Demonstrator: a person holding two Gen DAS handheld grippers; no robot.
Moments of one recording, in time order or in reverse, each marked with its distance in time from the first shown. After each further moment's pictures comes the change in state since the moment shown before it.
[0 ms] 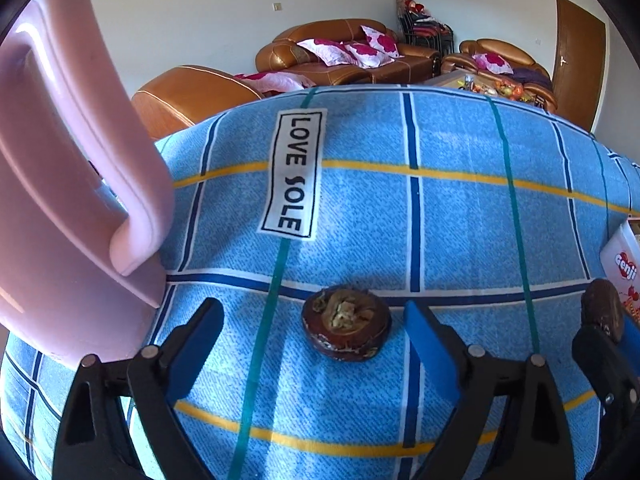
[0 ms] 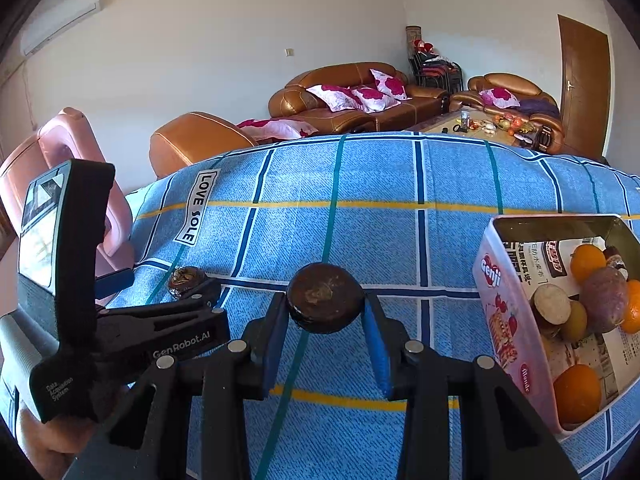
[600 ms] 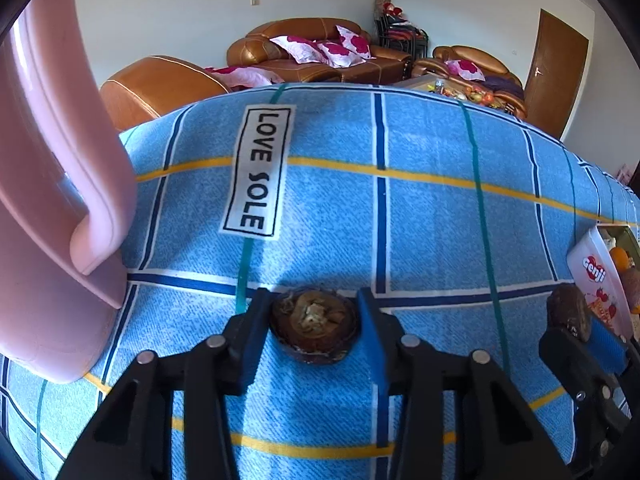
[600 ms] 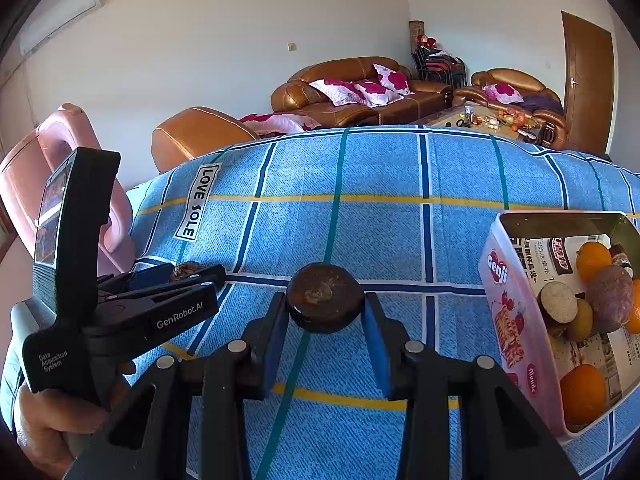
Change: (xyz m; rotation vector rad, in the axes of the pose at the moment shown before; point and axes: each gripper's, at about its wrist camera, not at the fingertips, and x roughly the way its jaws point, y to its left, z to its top) left arm -0.003 0.005 -0.004 -0.019 -0.010 -0.166; right arm 0.006 0.005 0.000 0.000 0.012 0.001
